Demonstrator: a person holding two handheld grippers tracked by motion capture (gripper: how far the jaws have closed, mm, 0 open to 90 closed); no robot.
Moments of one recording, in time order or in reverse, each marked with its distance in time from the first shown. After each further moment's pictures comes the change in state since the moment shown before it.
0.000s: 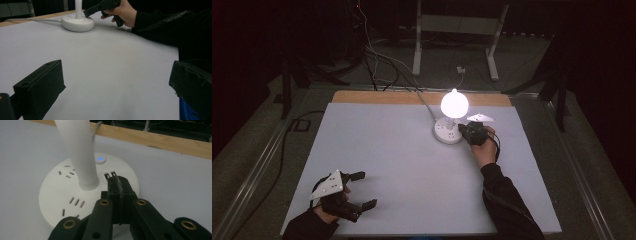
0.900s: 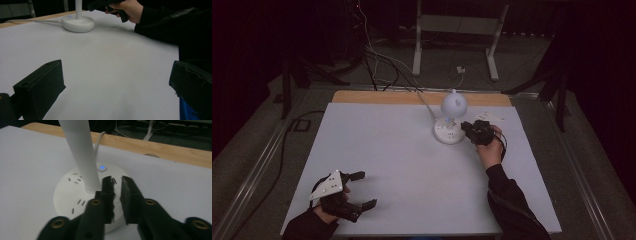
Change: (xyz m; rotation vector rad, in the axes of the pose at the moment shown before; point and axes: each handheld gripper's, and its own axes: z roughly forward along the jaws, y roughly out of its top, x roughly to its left) left arm 0.000 0.001 -0.001 -0.007 0.002 0.000; right arm -0.007 0.008 -0.027 -0.036 0.048 0.023
